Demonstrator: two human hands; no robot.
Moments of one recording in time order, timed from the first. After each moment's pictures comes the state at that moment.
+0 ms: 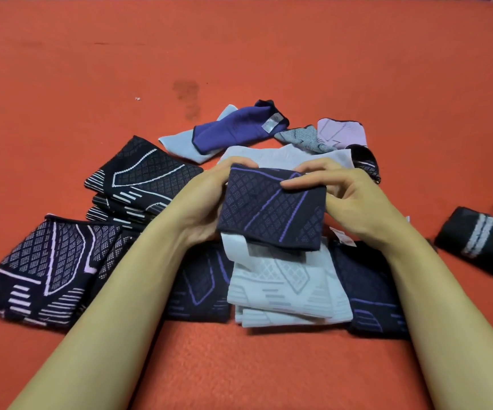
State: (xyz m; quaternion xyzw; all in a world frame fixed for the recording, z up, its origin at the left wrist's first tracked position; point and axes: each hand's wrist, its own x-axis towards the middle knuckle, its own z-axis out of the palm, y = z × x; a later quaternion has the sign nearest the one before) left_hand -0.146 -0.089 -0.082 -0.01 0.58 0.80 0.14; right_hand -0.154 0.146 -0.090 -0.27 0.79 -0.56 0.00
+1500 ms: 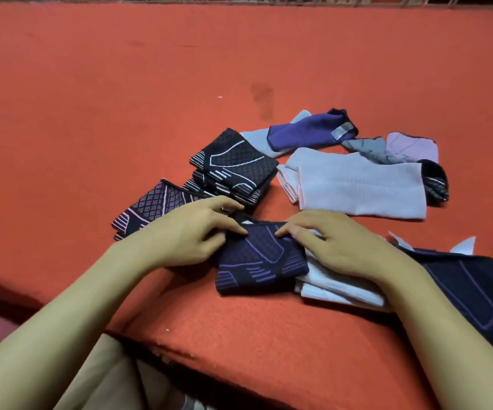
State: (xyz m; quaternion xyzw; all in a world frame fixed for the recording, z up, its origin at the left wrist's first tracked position) left_hand -0.031 -0.223 -0.089 0.21 0.96 0.16 0.00; right_hand -0.104 0.060 -0.100 -0.40 0.87 -0.28 0.08
